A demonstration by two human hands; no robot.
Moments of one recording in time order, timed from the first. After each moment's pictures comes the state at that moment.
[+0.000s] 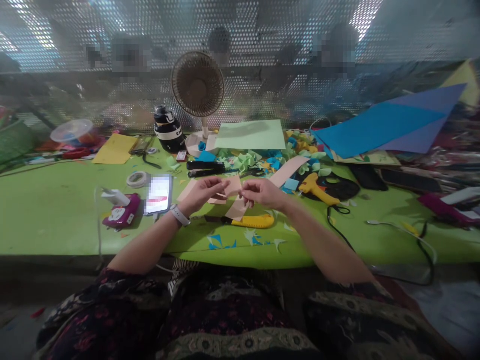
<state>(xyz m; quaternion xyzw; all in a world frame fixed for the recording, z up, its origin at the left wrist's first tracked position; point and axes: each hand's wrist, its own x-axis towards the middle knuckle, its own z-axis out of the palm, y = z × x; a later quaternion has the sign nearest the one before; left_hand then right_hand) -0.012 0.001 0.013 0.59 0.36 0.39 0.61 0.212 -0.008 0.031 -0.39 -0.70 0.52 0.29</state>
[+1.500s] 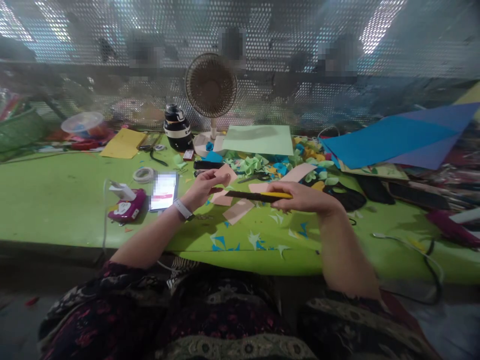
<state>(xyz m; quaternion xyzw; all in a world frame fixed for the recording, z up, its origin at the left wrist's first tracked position) -0.017 0.020 0.012 0.45 0.40 0.50 0.62 0.264 -0.017 0.087 -0.42 -0.82 0.39 0.07</state>
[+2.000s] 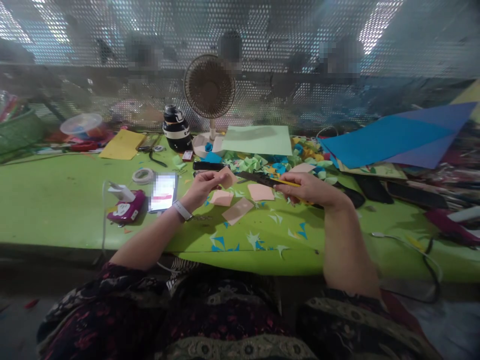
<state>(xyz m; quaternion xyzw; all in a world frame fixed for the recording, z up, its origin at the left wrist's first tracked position) -0.019 0.029 -0.002 0.50 0.36 0.53 0.58 0.286 -0.008 0.084 -0.52 -0.75 0.37 0.16</state>
